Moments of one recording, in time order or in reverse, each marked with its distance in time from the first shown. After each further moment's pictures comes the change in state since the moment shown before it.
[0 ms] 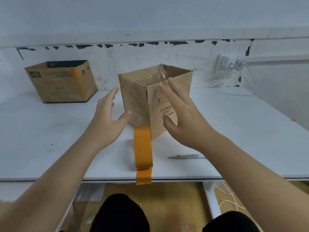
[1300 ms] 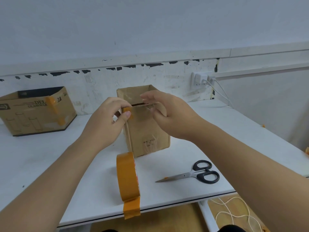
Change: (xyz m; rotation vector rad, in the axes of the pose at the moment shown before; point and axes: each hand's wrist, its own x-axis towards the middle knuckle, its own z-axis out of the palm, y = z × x) left_hand 0.064 0.034 0.013 0.164 0.006 0.481; right_hand 0.043 0.000 -0.046 0.100 0.048 0.060
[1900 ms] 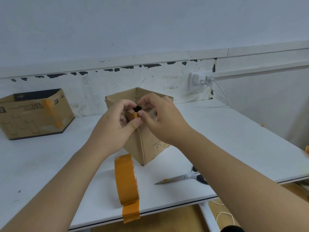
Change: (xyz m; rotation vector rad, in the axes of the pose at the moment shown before) left_hand -0.007 0.018 0.014 -0.252 -0.008 -0.068; right_hand 0.002 0.006 0.029 0.031 0.126 0.065
